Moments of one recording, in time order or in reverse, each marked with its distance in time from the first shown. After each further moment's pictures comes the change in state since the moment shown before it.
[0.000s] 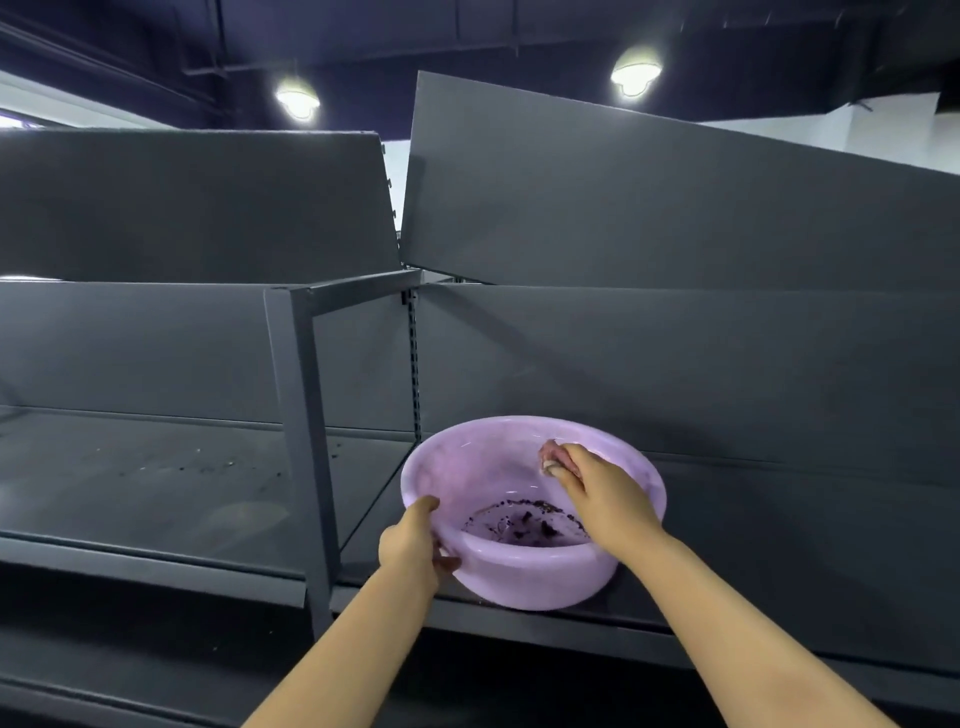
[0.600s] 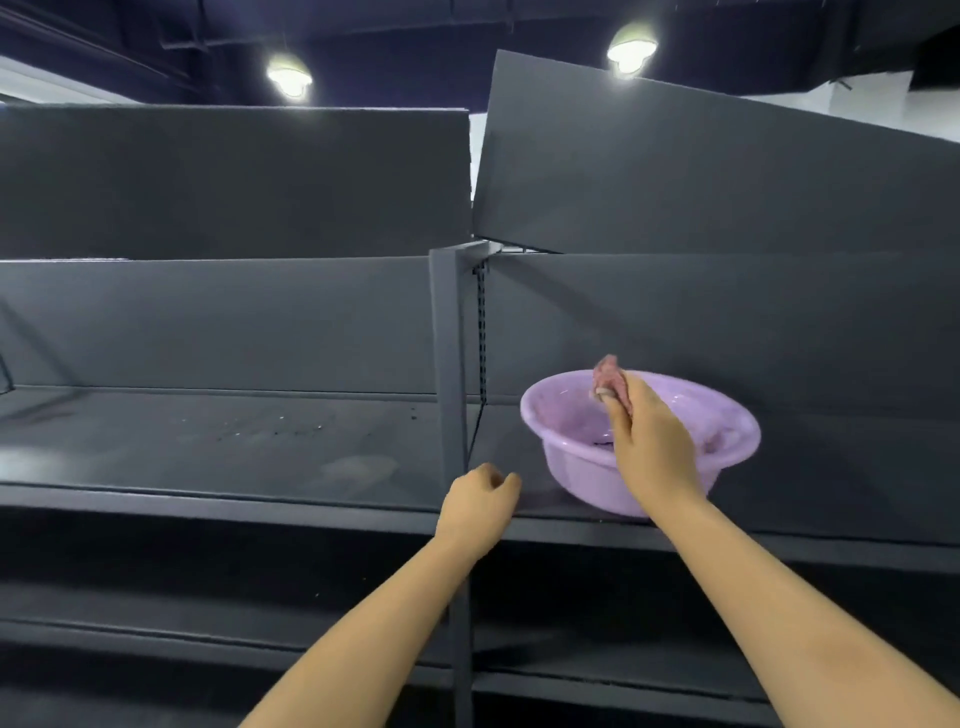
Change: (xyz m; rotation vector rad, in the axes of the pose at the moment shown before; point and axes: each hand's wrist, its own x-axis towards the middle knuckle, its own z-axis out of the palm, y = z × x) left_hand -0.022 0.036 -0.137 0.918 -0.307 0.593; right_hand -0.052 -0.151 0.042 0.213 0.390 0.060
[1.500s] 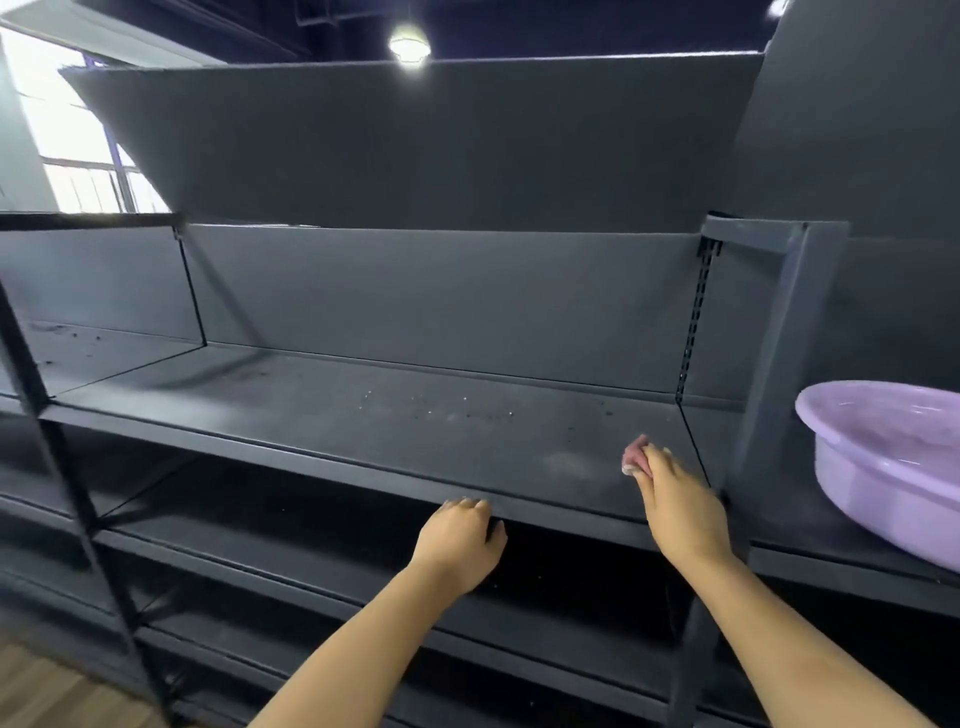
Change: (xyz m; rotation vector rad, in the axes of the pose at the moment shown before) left_hand 0.039 -0.223 -0.240 0.718 0.037 0.173; right_hand -0.035 -0.103 0.264 -0.478 -0.247 -0.062
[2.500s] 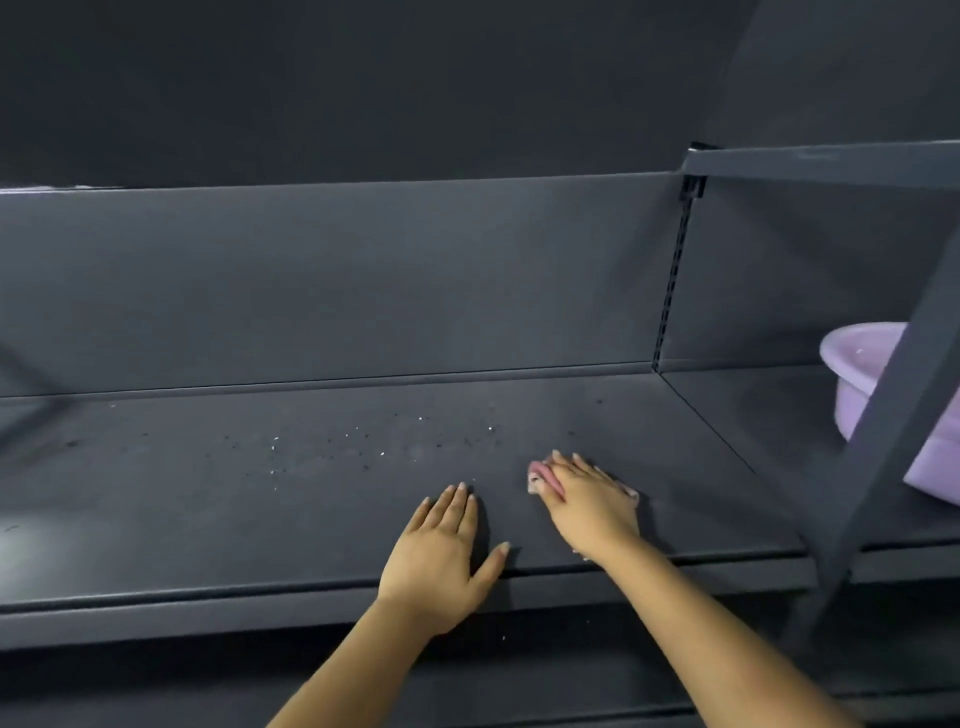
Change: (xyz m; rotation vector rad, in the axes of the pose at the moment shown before) left_hand 0.143 -0.114 0.037 0.139 -0.187 0.391; right_hand 0.102 -0.095 0.135 -0.074 -0.342 0.253
